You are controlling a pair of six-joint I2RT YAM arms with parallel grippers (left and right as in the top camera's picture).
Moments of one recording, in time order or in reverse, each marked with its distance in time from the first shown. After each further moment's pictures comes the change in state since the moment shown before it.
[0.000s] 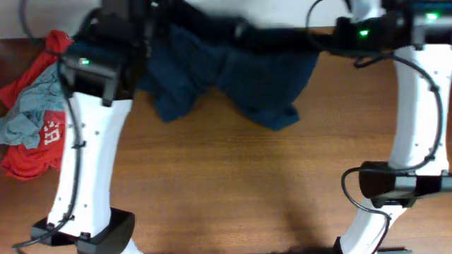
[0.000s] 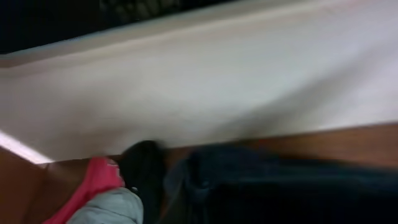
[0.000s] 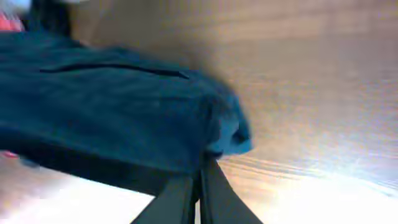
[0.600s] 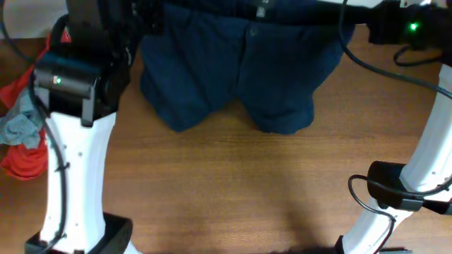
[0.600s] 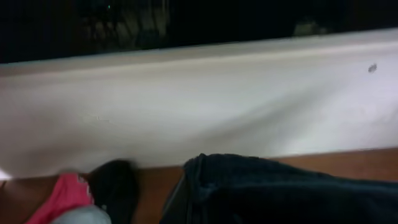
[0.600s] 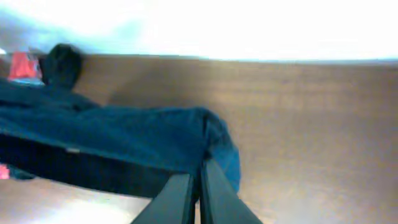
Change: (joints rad) left arm 0.001 -0.032 0.082 -0.012 0.101 -0.089; right arm -0.088 -0.011 0.307 -0.016 -0.014 -0.134
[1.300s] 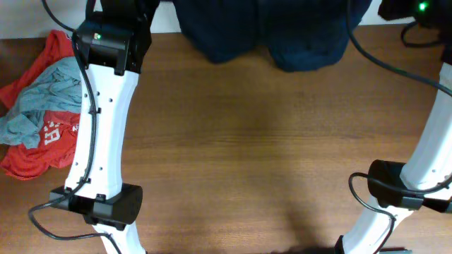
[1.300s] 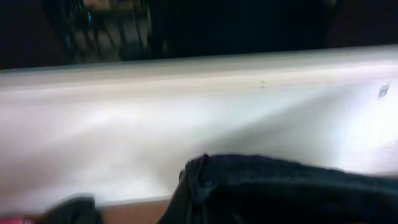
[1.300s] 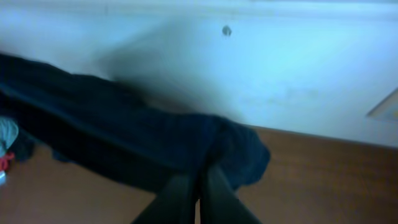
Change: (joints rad) left arm 0.051 0.202 0.008 0.255 0.109 -0.004; right arm -0.009 0.009 0.000 0.215 0.022 -0.051
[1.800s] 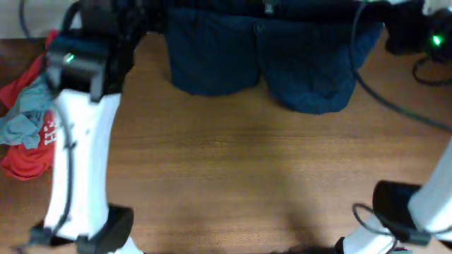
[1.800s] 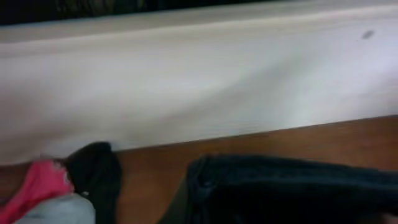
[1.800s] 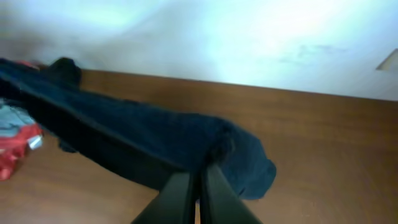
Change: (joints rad) left arm -0.003 -0.146 -0.002 -0.306 0.019 0.000; right arm 0.000 -0.163 -0.005 -0.235 -0.003 0.004
